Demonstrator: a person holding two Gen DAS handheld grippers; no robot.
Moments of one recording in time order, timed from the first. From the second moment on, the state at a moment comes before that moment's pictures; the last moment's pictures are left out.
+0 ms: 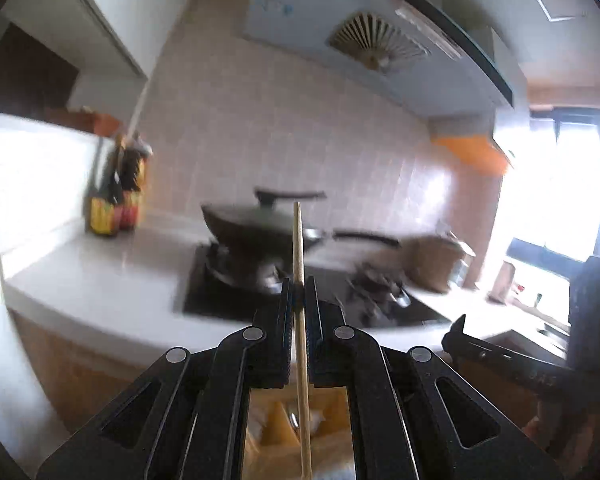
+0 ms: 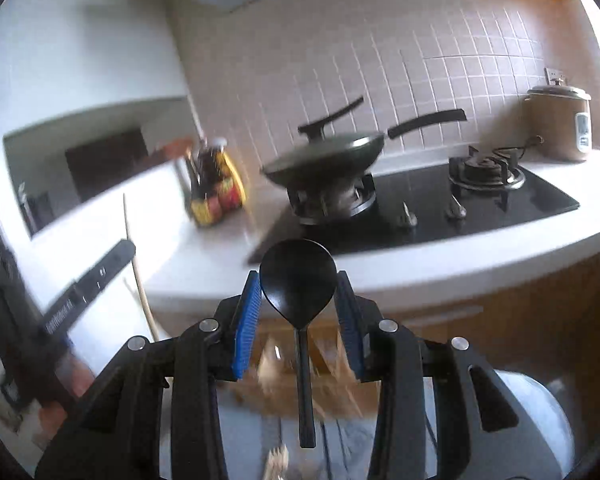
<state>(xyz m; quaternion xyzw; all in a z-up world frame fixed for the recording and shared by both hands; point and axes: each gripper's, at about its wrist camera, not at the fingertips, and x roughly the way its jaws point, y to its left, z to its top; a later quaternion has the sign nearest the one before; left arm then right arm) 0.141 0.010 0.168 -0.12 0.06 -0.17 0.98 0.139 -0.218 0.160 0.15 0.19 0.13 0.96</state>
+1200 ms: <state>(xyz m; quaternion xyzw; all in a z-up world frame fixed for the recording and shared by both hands) 0.104 0.041 0.159 -0.08 0.17 -0.20 0.96 0.098 -0.189 0.143 0.07 0.30 0.10 0.95</state>
